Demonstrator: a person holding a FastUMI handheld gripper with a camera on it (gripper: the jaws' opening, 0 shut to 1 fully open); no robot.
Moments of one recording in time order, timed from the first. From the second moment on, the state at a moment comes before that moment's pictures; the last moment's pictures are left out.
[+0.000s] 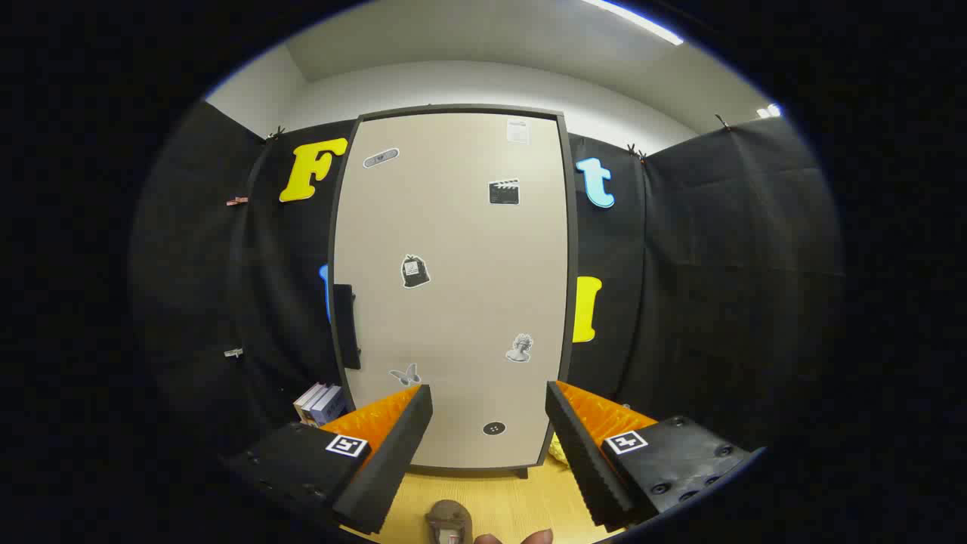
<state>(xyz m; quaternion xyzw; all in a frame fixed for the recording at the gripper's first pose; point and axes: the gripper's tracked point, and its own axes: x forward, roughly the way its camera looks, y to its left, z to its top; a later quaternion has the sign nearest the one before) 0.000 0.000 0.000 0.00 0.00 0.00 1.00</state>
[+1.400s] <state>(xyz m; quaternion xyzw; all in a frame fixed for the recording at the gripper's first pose) 0.023 0.062 0.021 0.04 -0.01 0.03 1.00</state>
